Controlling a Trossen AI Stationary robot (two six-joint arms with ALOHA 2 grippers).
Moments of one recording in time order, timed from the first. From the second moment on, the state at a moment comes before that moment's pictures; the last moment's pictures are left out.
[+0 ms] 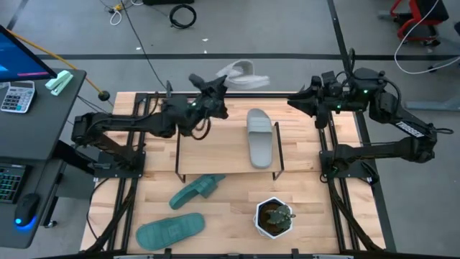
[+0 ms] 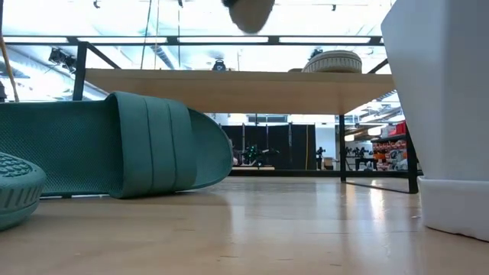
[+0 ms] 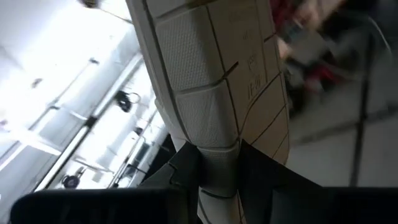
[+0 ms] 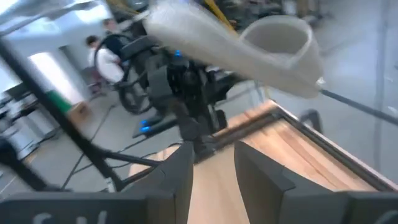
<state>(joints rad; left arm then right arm) 0.06 1.47 1.26 0.53 -0.79 1.27 -0.33 0.91 1.32 -0.48 -0.25 0.39</state>
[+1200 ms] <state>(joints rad) -0.12 1.47 1.26 0.64 -0.95 1.21 -0.26 1.13 1.32 0.21 -0.38 -0.41</state>
